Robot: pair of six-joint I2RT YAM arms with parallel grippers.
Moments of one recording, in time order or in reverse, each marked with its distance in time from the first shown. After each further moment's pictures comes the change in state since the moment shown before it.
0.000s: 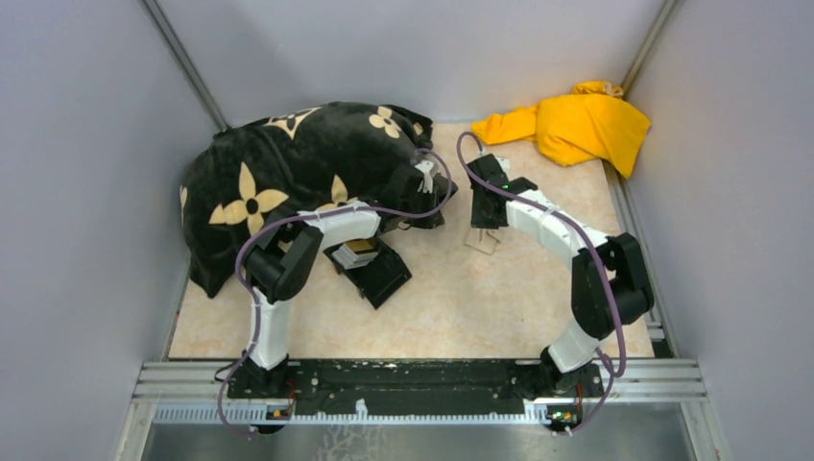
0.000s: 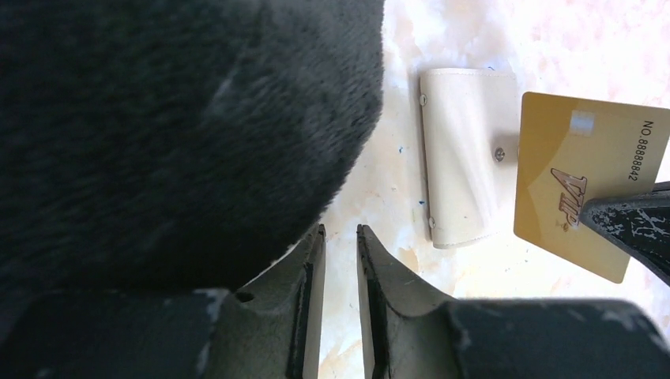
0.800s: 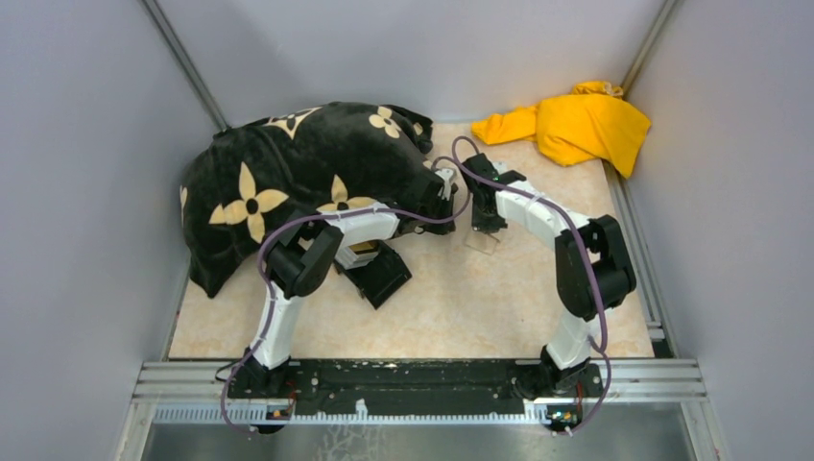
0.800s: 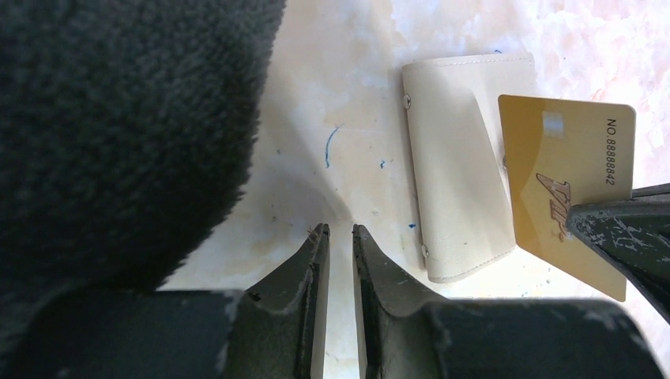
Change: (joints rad) left arm -0.069 0.130 0.137 -0.065 -0.046 0.051; right arm -0.013 0.146 0.095 -0.120 0.064 0.015
